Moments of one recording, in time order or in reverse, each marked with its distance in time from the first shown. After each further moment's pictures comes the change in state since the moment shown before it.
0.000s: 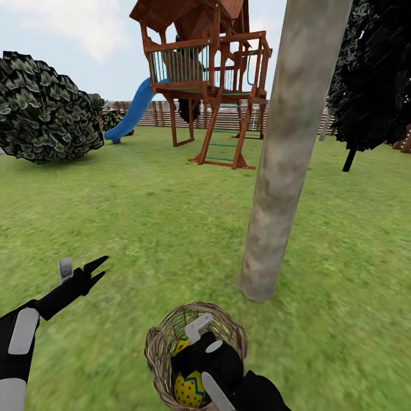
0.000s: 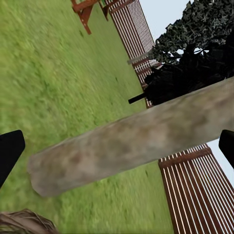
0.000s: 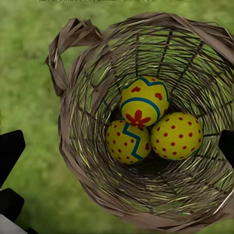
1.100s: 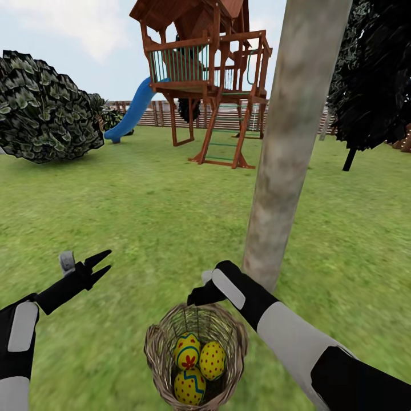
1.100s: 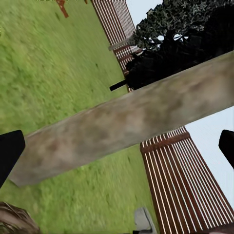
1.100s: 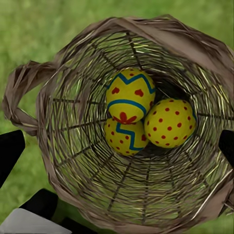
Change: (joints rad) left arm 0.000 -0.033 0.008 -0.120 0.006 0.139 -0.024; right arm -0.563 0.058 -0.099 0.663 -0.507 0.074 0.000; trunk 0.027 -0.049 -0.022
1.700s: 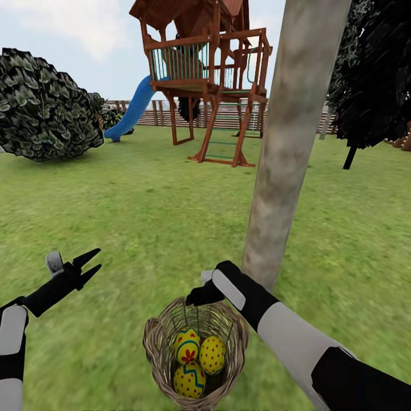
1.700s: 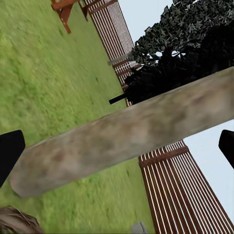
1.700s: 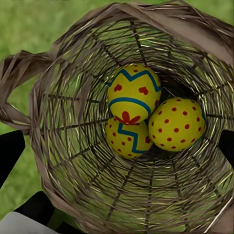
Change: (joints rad) left arm 0.000 0.011 0.068 0.000 0.017 0.003 -0.005; right arm 0.003 -0.004 0.004 -0.005 0.017 -0.005 0.039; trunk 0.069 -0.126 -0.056
